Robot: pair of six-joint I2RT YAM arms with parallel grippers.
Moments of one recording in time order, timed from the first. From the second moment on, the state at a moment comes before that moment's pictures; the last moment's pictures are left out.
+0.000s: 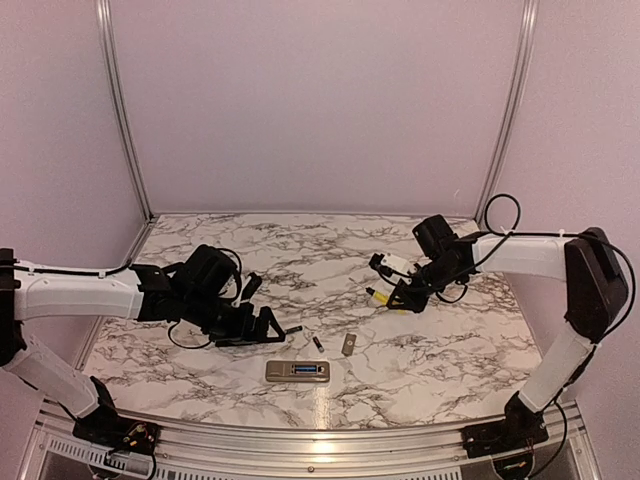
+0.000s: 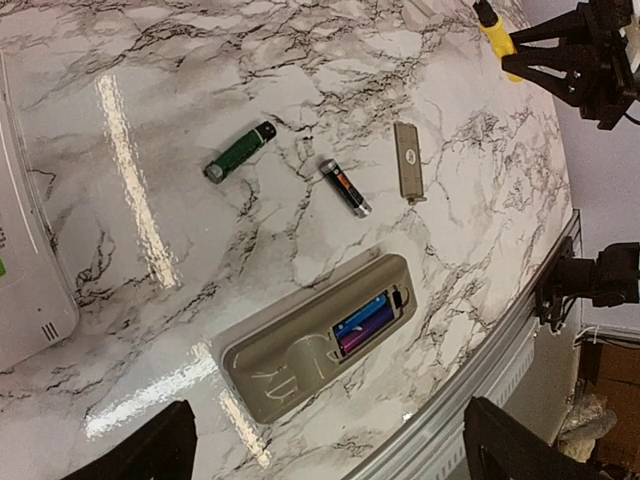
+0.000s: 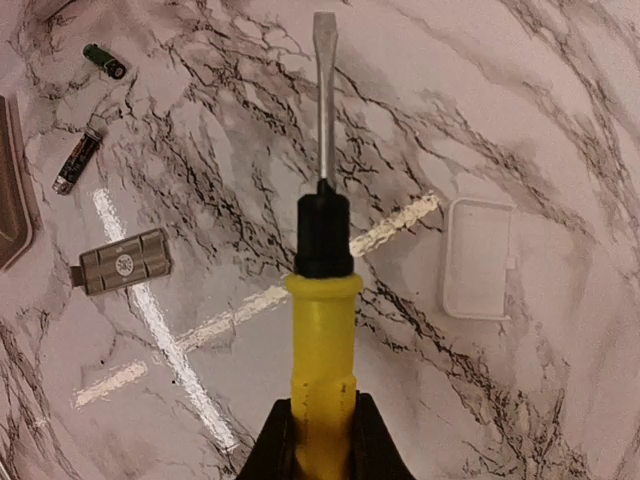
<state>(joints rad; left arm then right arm) -0.85 1.43 0.83 -0.30 0.31 -0.72 0.47 1.67 1.06 -0.49 -0.33 -0.49</state>
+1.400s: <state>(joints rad) -0.83 1.36 1.08 -0.08 0.57 -0.81 0.82 1.23 1.03 -0.49 -0.38 -0.26</state>
